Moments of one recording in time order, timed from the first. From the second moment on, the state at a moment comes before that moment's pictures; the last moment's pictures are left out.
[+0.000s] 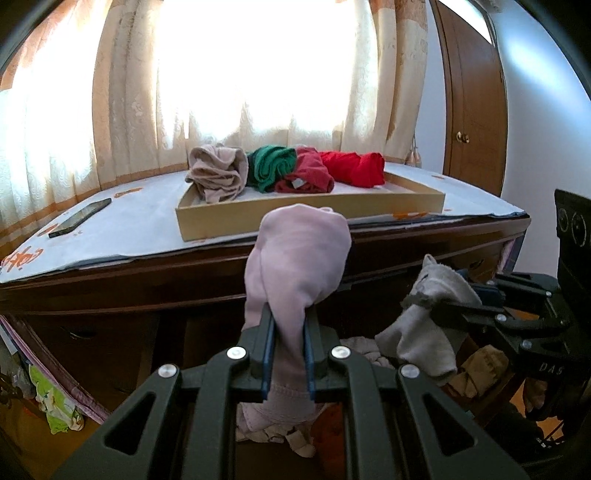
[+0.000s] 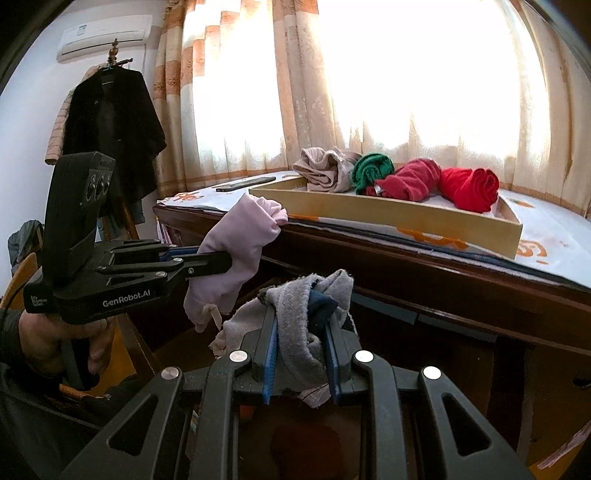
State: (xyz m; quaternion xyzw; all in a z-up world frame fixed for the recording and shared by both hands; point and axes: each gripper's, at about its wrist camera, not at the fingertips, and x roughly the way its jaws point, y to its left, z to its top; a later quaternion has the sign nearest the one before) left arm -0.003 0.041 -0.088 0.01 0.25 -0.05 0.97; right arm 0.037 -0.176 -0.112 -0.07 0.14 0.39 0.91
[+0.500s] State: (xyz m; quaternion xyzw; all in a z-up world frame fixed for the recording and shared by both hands) left arm -0.018 0.042 -0.068 0.01 0.19 -0.04 0.98; right arm 0.022 -0.184 -0.103 -0.08 0.11 0.38 0.92
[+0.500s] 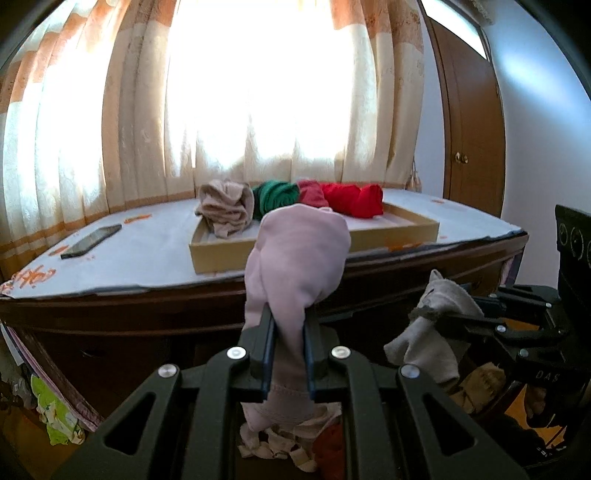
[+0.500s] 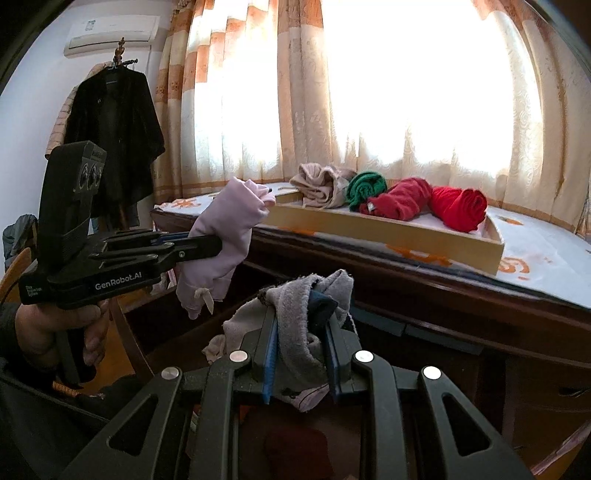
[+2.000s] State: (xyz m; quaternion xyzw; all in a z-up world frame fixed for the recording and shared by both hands) left arm 0.089 0.054 0.036 0.08 0.17 -0.04 0.98; right arm 0.094 -0.202 0.012 -0.08 0.09 0.33 0.94
